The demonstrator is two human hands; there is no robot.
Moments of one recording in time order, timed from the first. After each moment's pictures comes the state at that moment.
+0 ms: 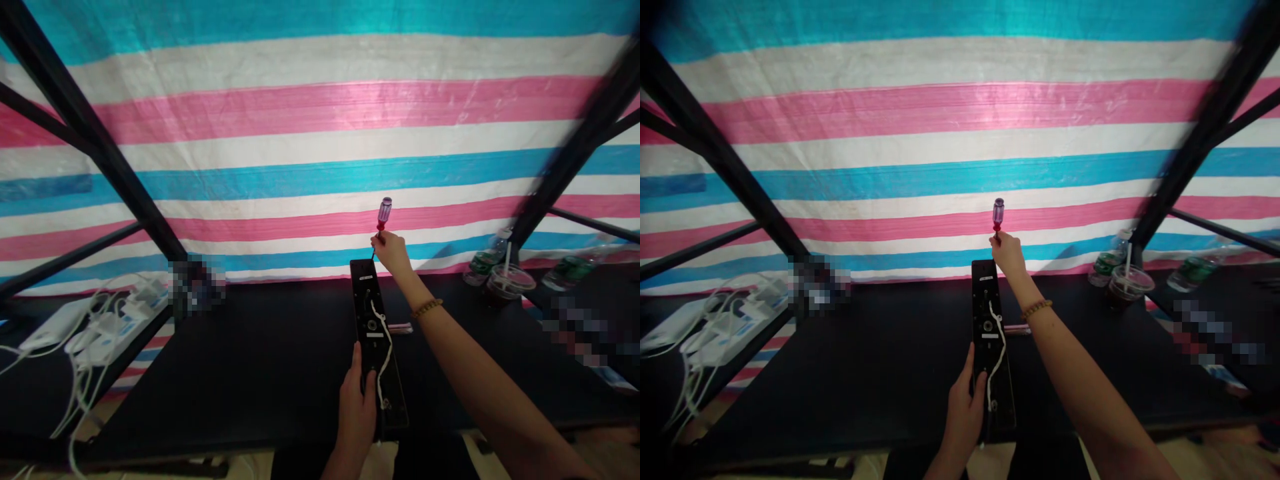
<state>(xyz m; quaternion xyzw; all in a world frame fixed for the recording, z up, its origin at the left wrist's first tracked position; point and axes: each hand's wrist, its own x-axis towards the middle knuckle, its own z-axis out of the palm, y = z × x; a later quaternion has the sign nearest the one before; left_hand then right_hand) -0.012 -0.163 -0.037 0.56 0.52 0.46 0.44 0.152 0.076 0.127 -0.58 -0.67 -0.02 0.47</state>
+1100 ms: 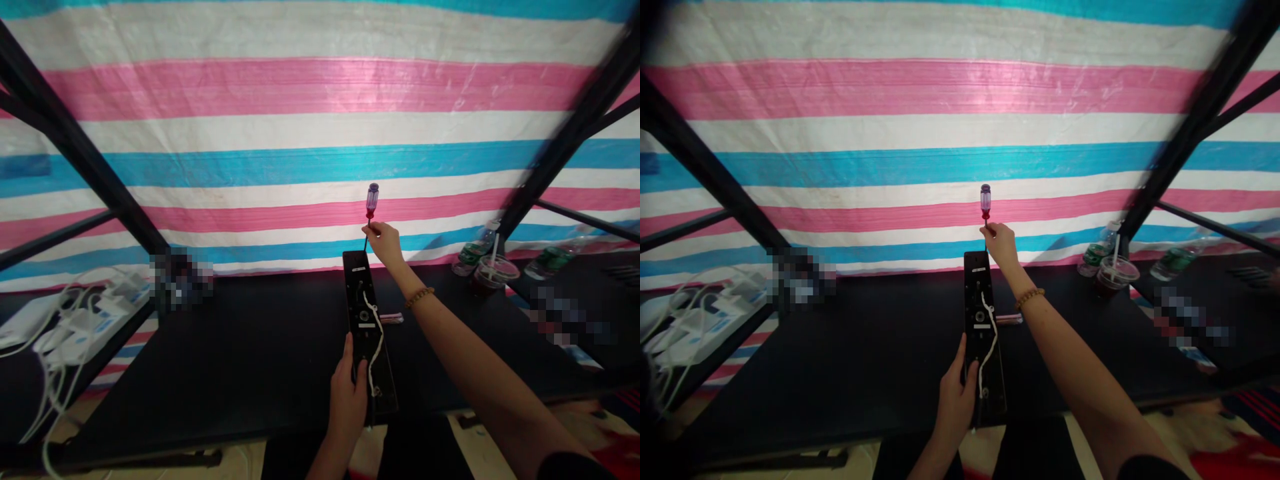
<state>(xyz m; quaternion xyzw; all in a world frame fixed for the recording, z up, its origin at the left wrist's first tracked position) -0.012 -0.163 -0.036 0.58 0.51 0.46 0.44 0.156 0.081 0.124 -0.56 -0.66 0.03 0.51</state>
